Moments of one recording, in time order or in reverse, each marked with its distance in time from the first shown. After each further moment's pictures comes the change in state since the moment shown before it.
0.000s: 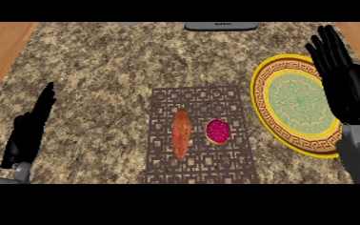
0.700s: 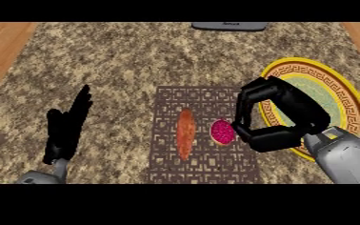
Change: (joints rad) left arm -0.045 -0.177 -0.068 0.008 0.057 0.011 0.058; right arm -0.131 -0.033 0.311 -0.028 0.204 0.387 -0.299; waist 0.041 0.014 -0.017
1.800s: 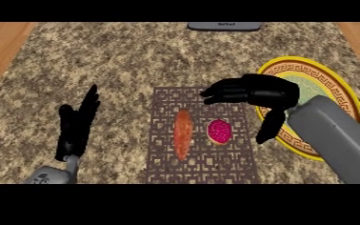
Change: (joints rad) left arm -0.028 -0.070 0.008 0.052 -0.024 0.007 0.013; right arm -0.253 -0.058 0.209 0.402 0.473 0.187 -0.456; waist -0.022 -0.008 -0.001
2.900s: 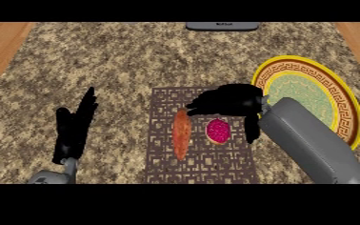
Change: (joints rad) left arm 0.037 -0.053 0.075 -0.012 -0.067 -0.058 0.006; right arm -0.043 0.148 0.073 0.097 0.372 0.105 0.093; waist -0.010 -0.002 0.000
